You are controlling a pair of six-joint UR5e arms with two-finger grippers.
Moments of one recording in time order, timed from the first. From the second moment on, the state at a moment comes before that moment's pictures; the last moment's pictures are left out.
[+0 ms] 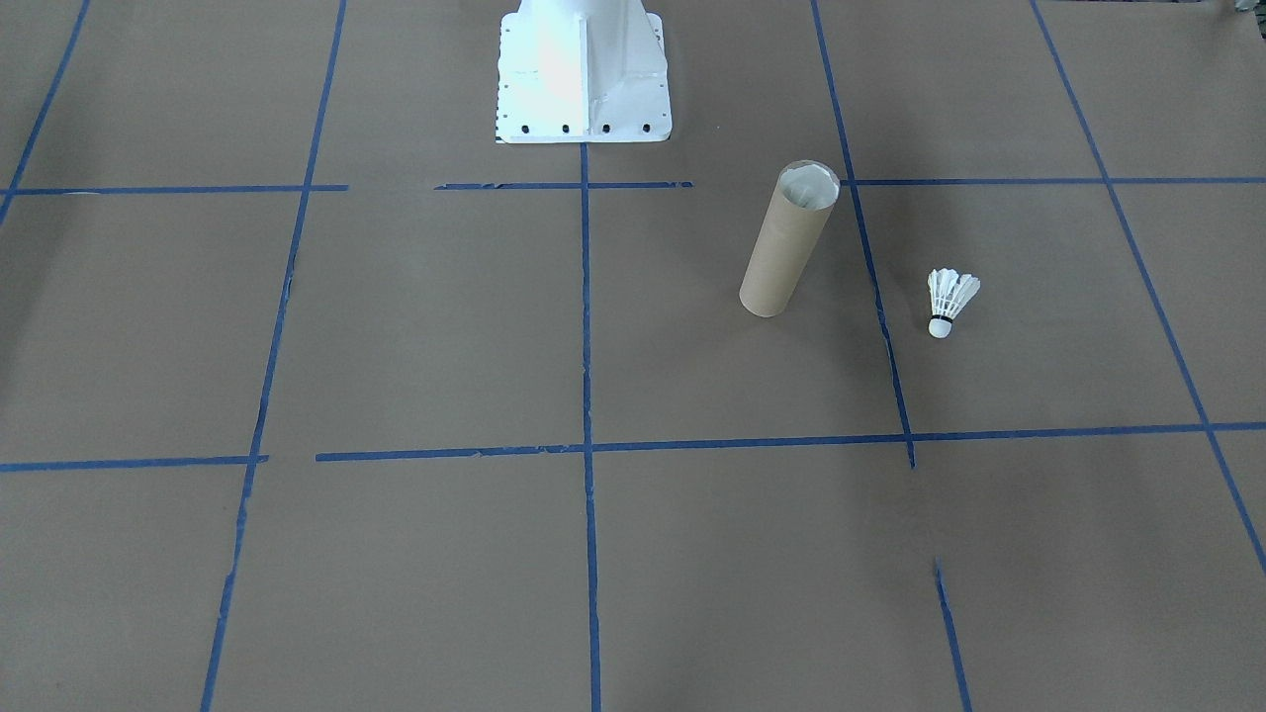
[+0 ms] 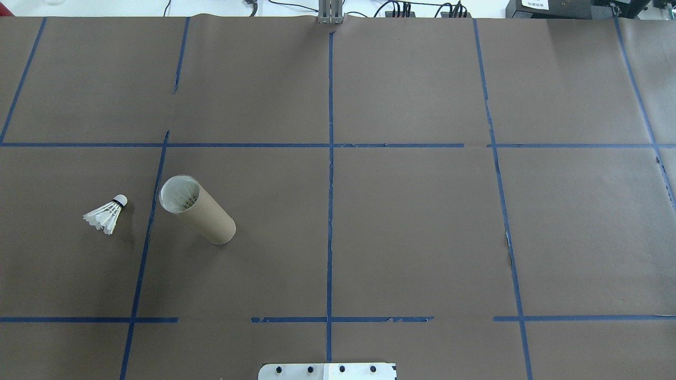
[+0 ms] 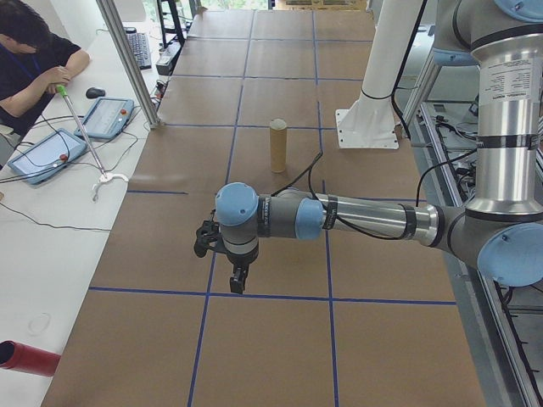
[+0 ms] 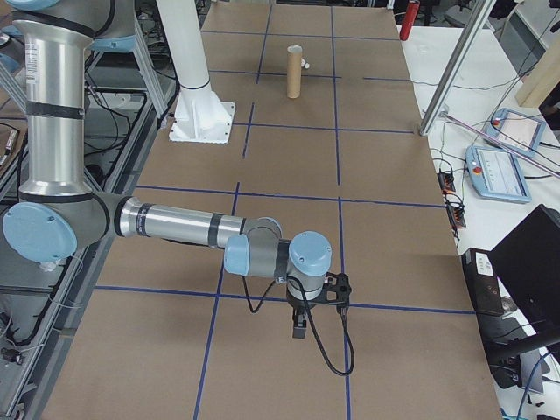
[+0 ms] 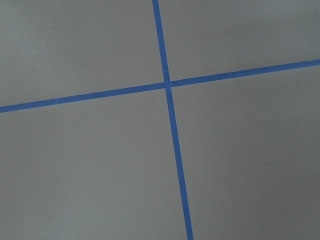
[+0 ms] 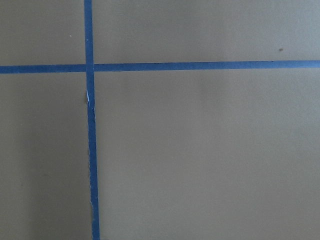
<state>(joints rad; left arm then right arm) -1.59 -1.49 -1.76 -1.50 -2.35 0.13 1.61 -1.65 1.56 -1.53 2.27 -0.02</state>
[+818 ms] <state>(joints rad) -1.58 -1.56 -1.78 -1.51 -2.35 0.13 1.61 -1.65 1.56 -1.53 2.27 -0.02</state>
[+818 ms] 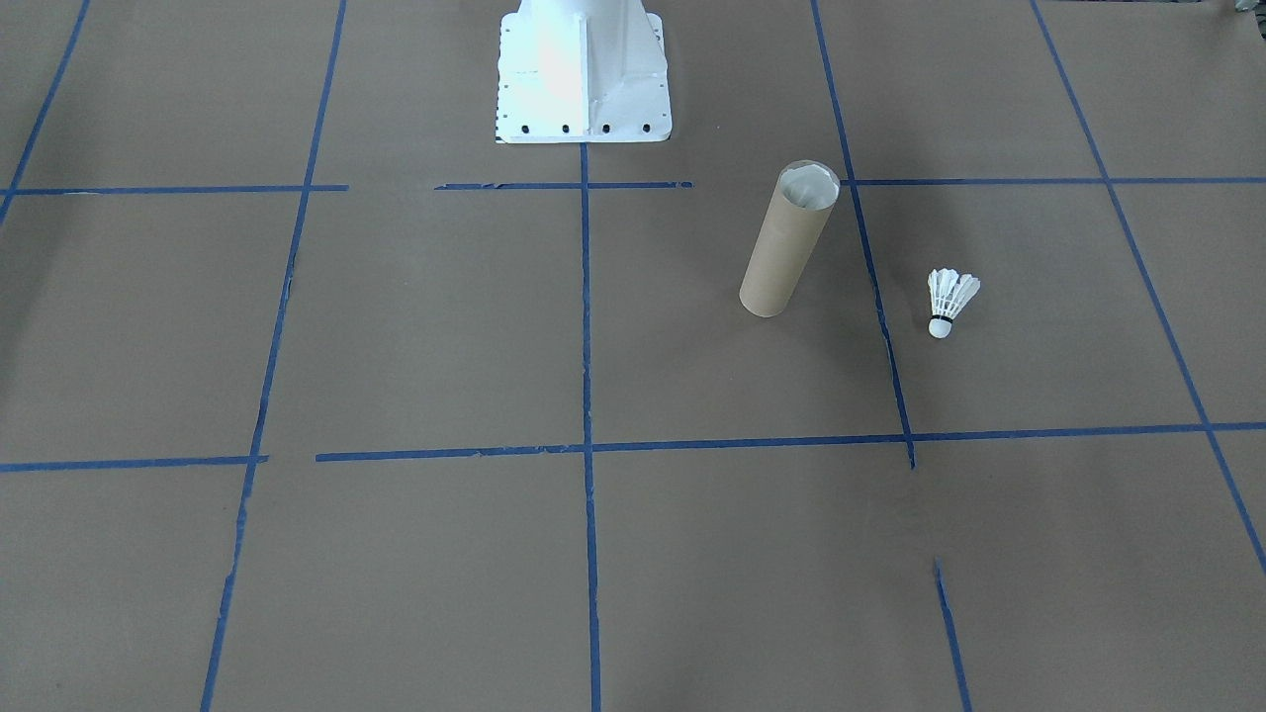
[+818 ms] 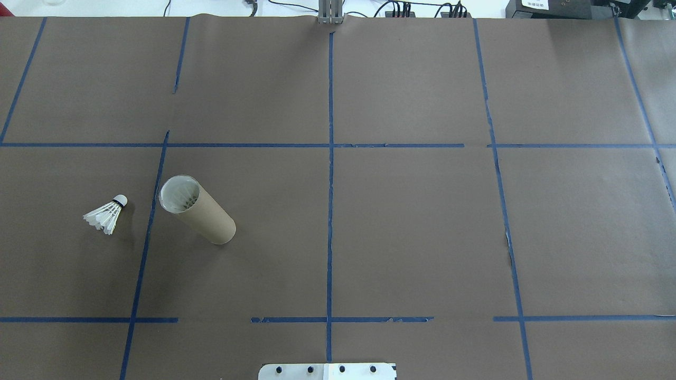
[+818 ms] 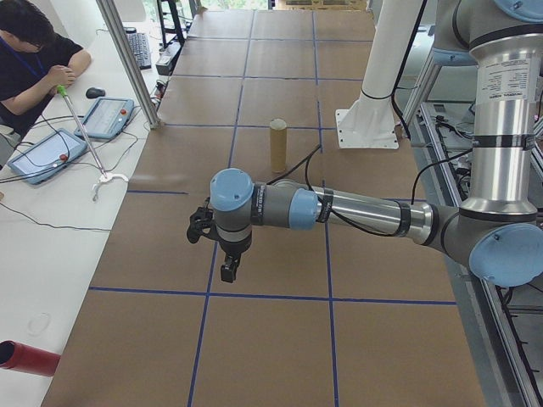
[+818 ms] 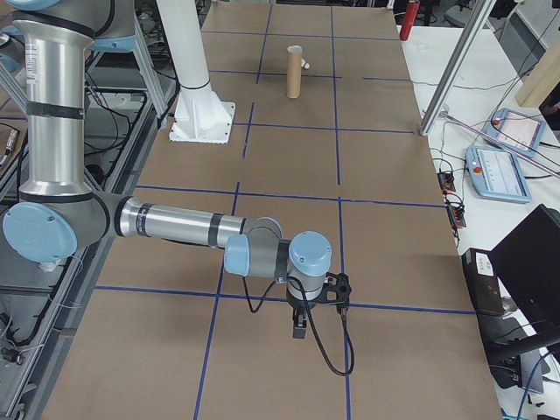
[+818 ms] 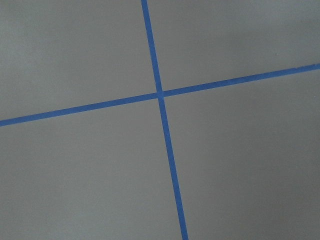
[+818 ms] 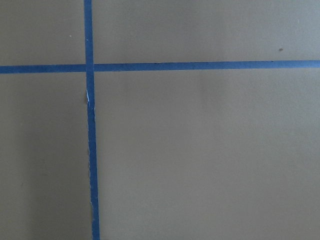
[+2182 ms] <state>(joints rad) -1.34 -1.52 -1.74 -2.08 -2.34 -0.65 1.61 -1.65 1.56 -1.53 2.27 -0.02</state>
